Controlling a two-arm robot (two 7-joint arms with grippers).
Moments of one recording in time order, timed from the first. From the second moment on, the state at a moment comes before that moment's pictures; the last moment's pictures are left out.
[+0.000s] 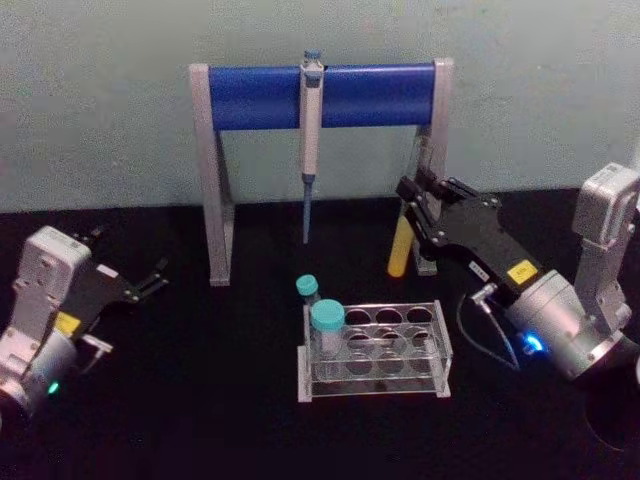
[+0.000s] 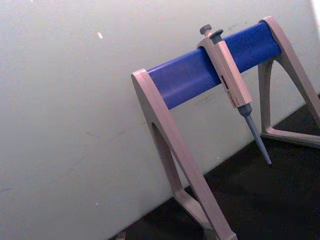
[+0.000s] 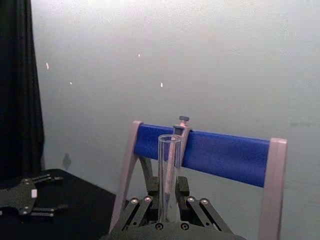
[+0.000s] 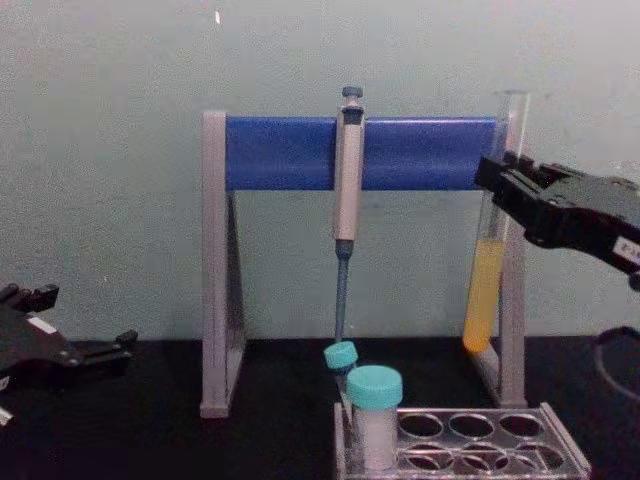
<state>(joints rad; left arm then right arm) -0.20 0.60 0.45 -1.41 -0.25 -0.12 0.03 0.17 0.31 -0.28 -1.53 0.40 -0.23 0.42</state>
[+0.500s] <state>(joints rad) -0.20 0.60 0.45 -1.41 -0.25 -0.12 0.03 0.07 0.37 -0.24 -1.64 0.37 -0.19 0.39</state>
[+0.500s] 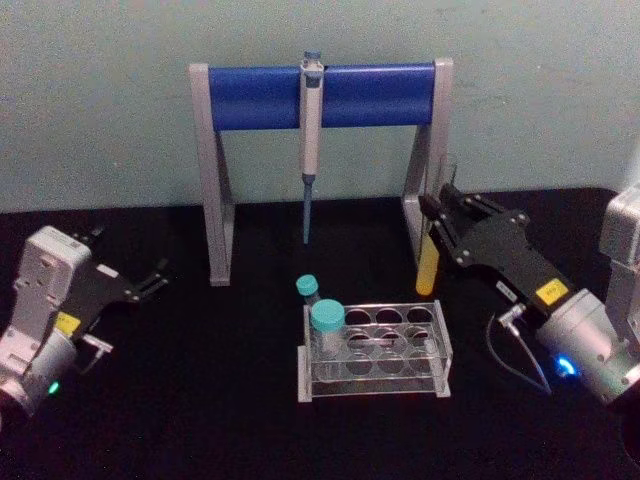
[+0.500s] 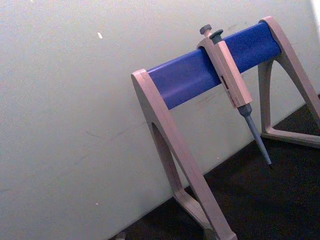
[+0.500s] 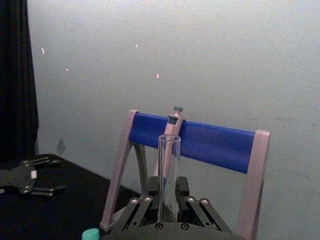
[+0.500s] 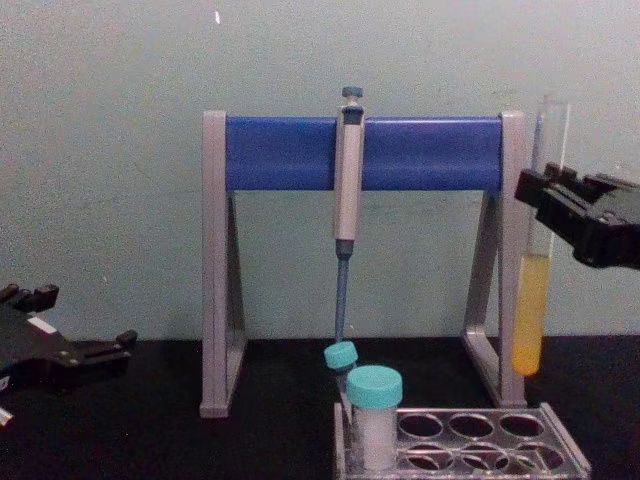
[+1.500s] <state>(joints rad) -0.20 0.60 0.45 -1.41 -0.25 -0.12 0.03 0.18 0.30 -0.33 -1.52 0.39 -0.23 0.44</state>
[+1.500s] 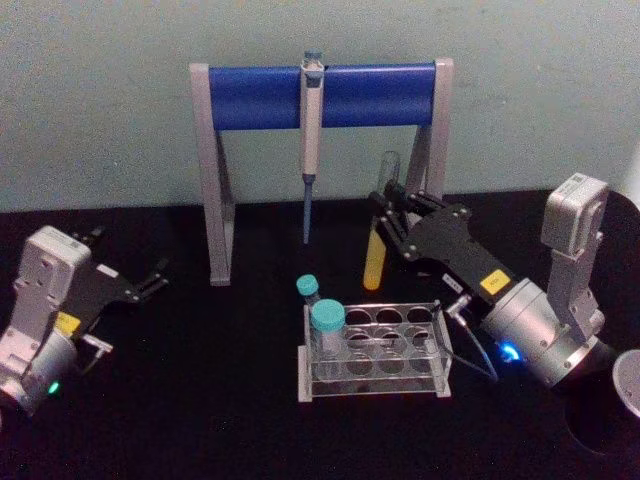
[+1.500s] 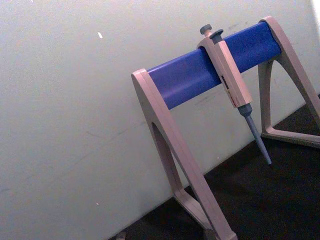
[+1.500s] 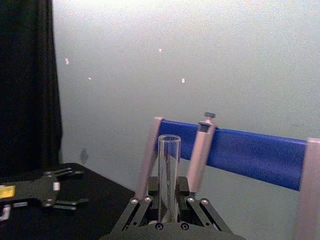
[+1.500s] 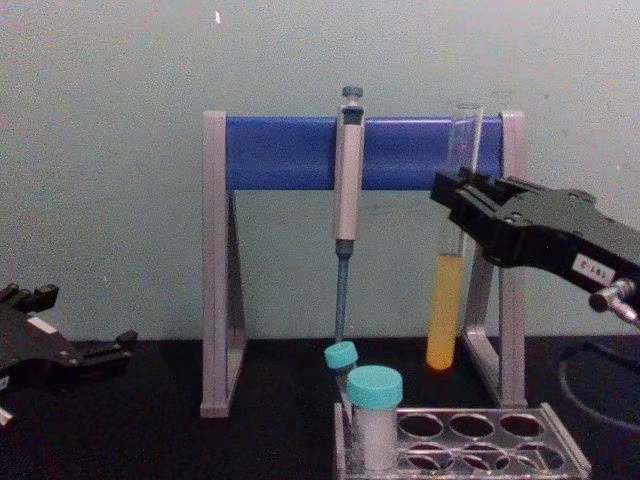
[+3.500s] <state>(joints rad) -0.20 0.60 0.45 -1.41 -0.25 -0.12 0.03 0.15 0.33 -0.33 -1.58 0.39 -0.21 0.47</state>
